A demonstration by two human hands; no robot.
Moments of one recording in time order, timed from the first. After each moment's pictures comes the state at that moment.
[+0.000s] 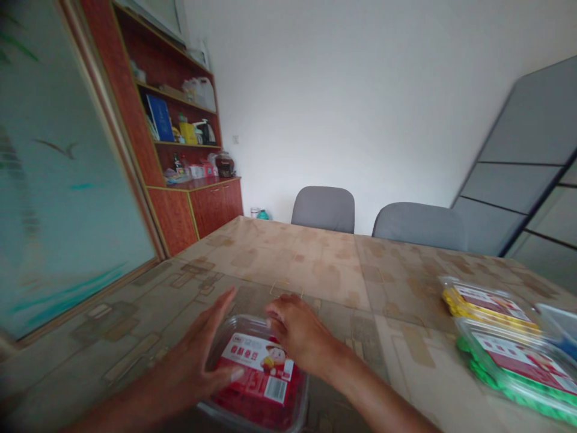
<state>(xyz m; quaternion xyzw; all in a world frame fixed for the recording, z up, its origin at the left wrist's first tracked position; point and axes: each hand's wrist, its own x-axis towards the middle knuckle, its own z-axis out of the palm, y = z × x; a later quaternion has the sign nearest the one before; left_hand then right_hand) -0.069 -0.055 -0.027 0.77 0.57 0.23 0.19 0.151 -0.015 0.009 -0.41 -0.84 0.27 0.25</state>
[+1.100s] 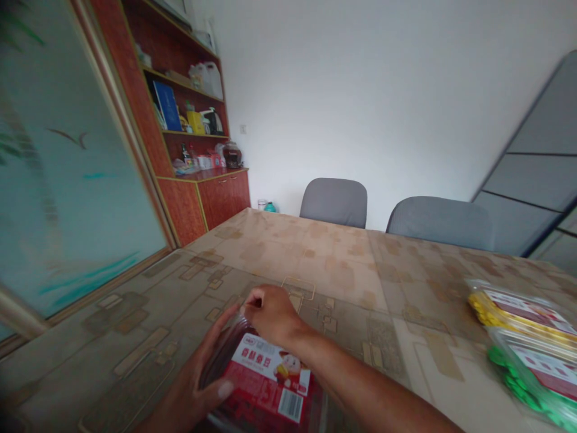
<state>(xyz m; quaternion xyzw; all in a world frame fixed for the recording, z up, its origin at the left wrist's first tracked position) -0.063 -0.074 -0.059 0.58 0.38 0.46 0.55 0.080 0.014 0.000 -0.47 -0.71 0.45 0.28</state>
